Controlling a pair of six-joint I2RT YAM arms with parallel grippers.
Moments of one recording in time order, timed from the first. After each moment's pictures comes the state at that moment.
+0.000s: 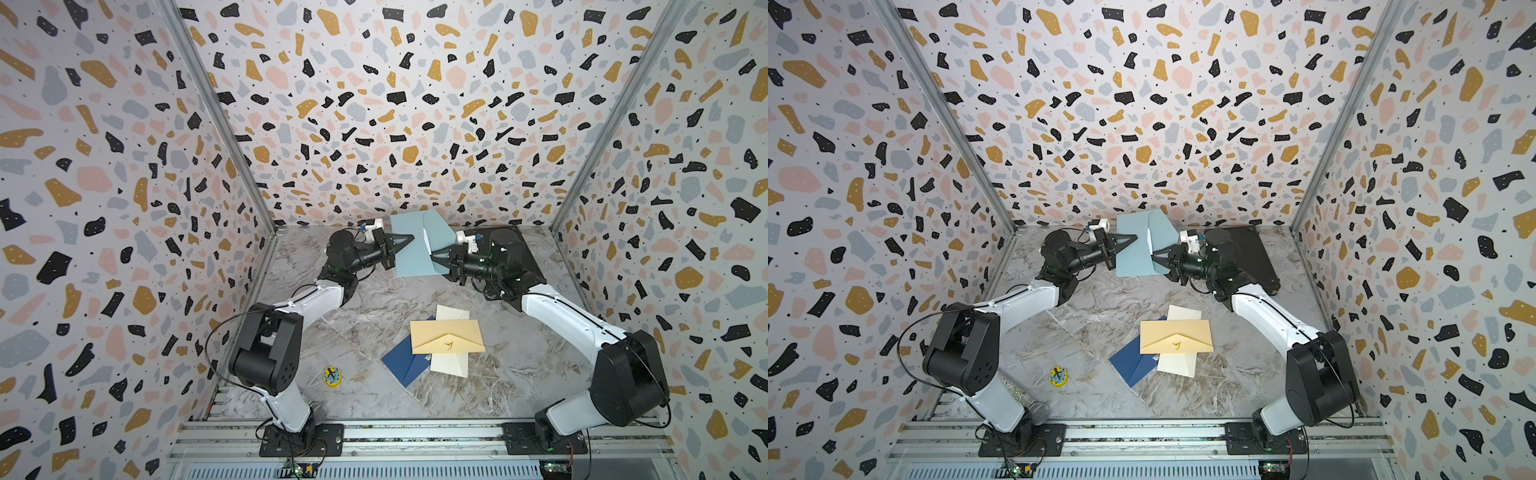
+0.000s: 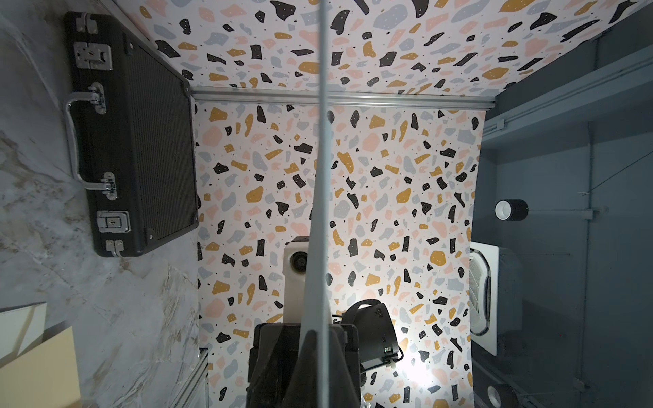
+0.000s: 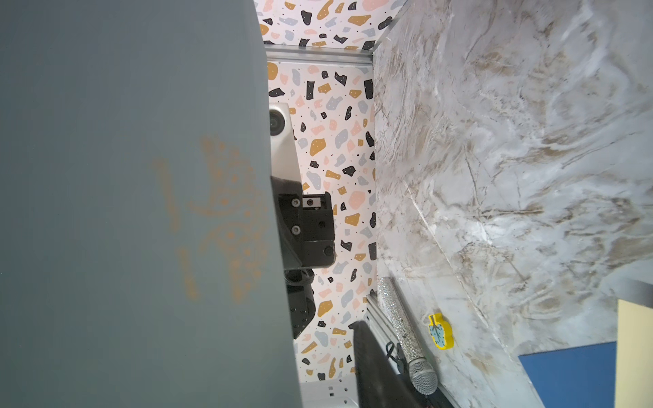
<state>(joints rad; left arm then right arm) -0.34 1.70 1.09 0.76 0.85 -1.68 0.44 1.49 1.11 0.15 -0.79 1.33</state>
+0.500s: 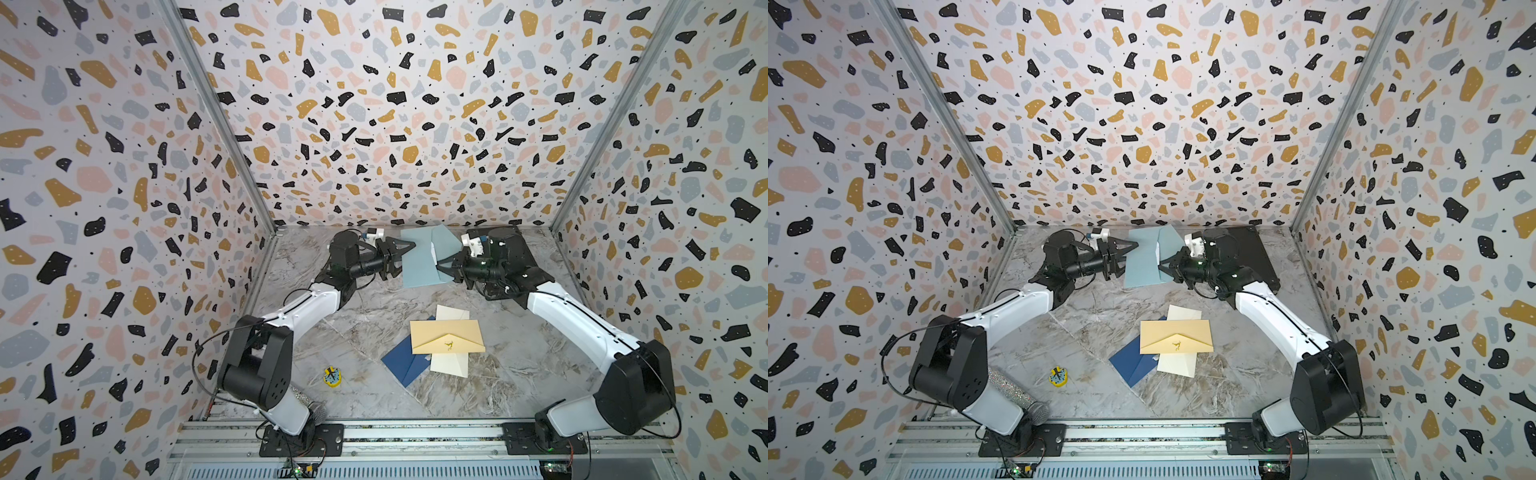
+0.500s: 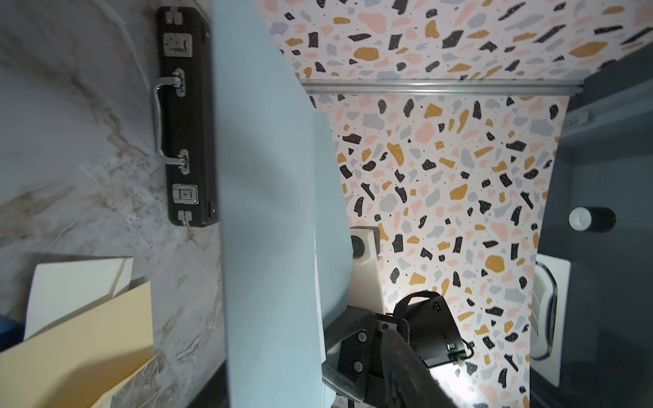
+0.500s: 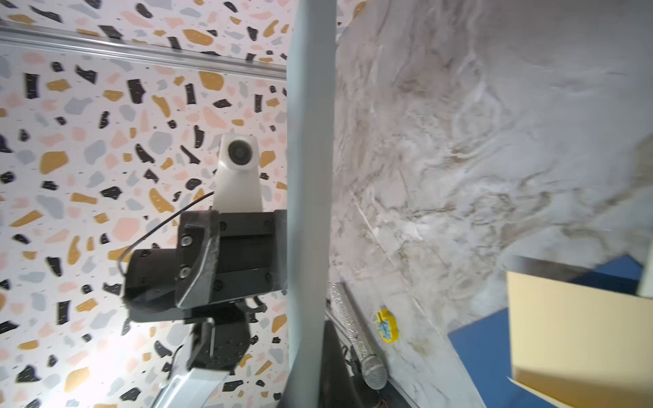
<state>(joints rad) -0.35 1.57 1.09 0.31 0.82 -1.41 0.45 1.44 1.24 -0.32 -0.61 1.03</state>
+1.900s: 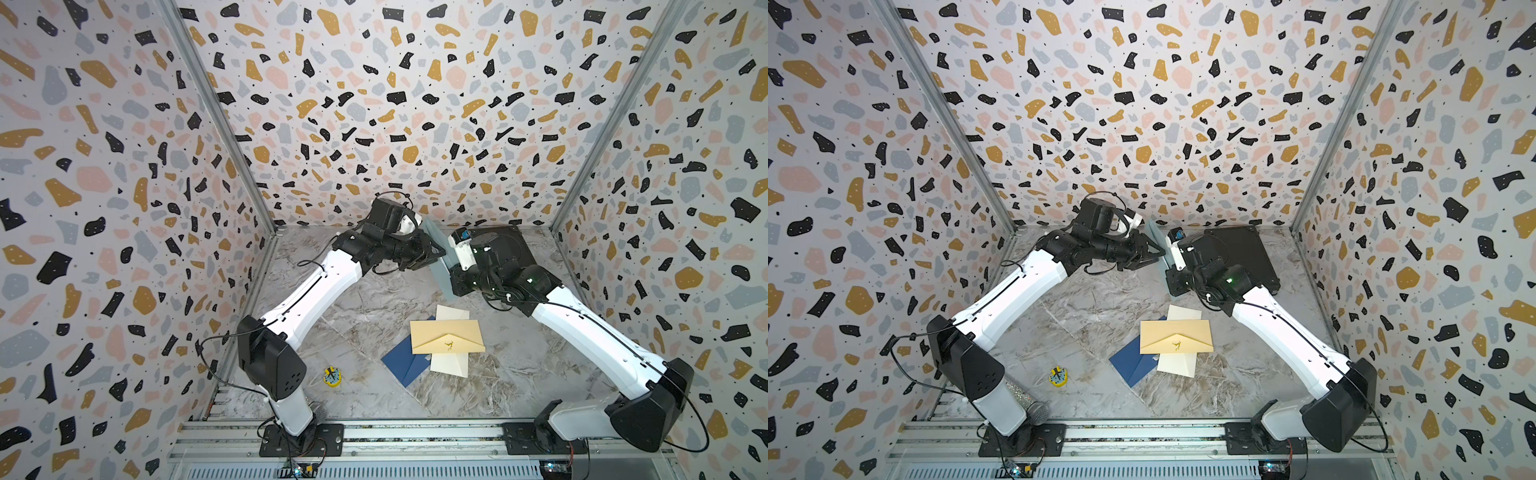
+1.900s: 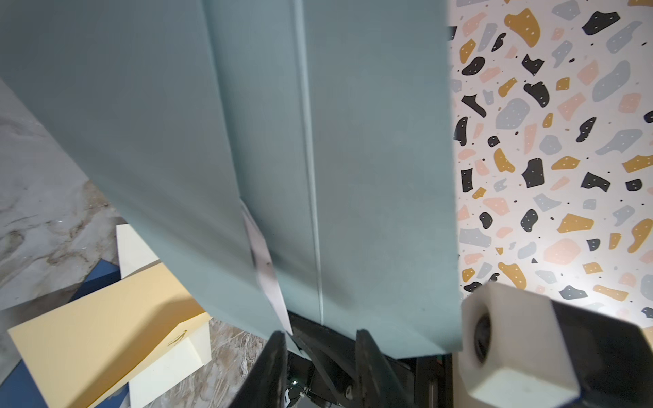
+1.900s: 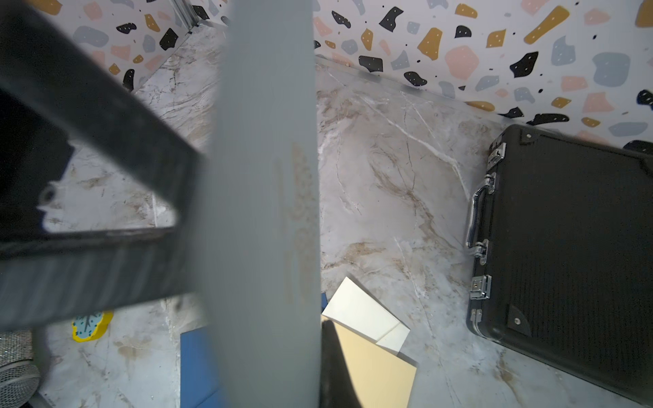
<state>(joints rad) -0.58 1.72 1.77 -0.66 0.61 -0.87 0.69 1.37 1.38 -0.69 0.07 0.13</state>
